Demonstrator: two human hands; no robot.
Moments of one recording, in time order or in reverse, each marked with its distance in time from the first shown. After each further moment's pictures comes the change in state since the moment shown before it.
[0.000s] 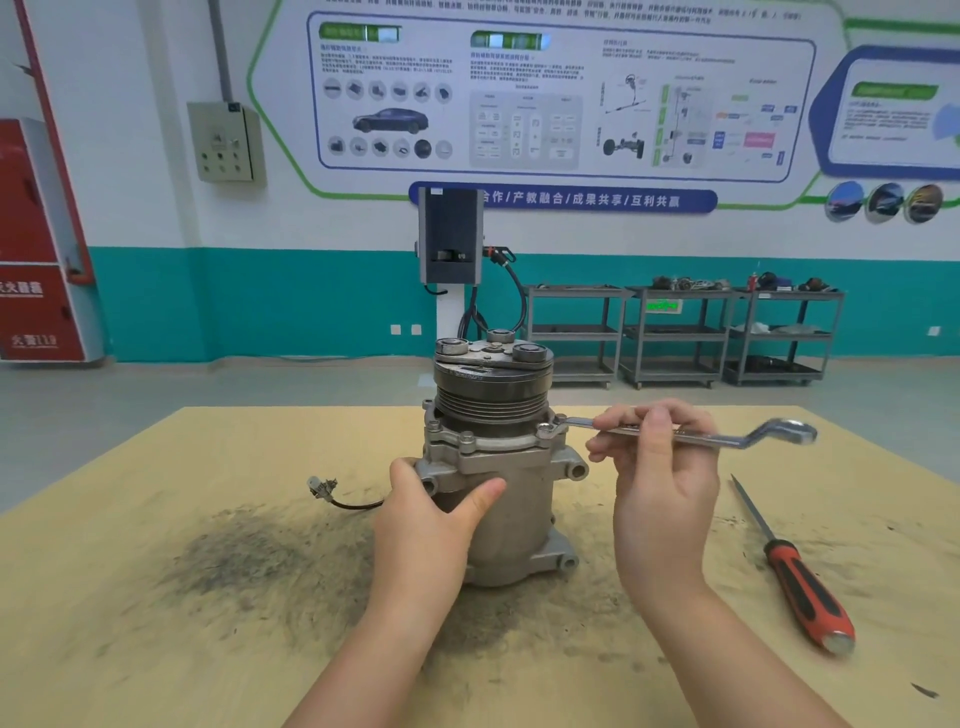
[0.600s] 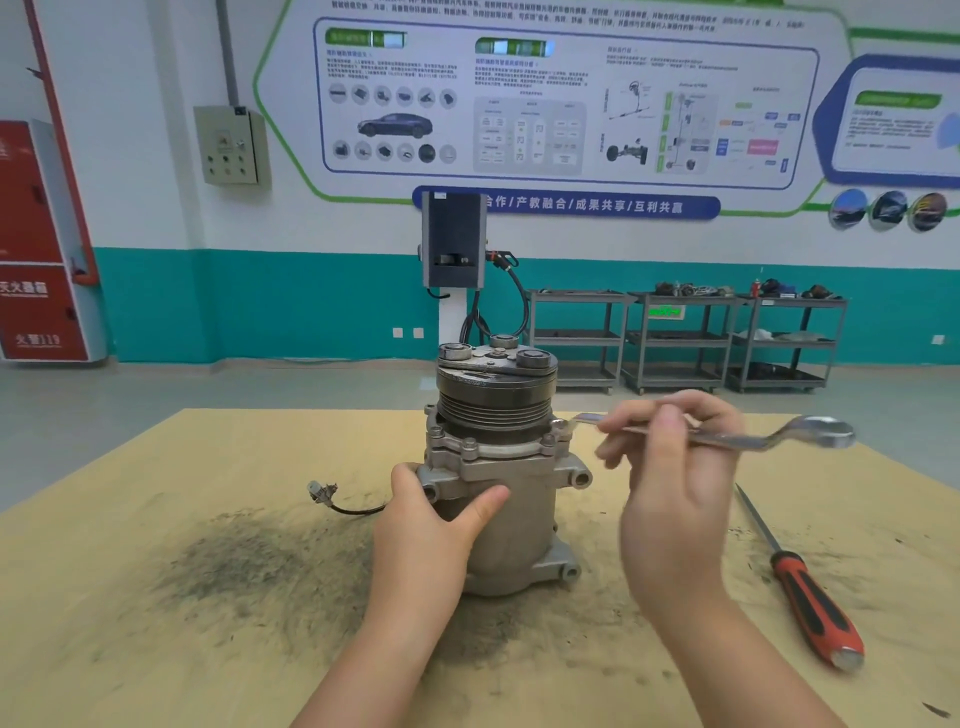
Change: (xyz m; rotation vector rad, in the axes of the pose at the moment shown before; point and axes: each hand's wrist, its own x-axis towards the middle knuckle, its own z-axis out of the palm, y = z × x) left_hand 0.002 -0.001 -0.001 -0.004 -0.011 0.001; right_hand 0.004 -0.018 0.007 -0.054 -0.075 -0.106
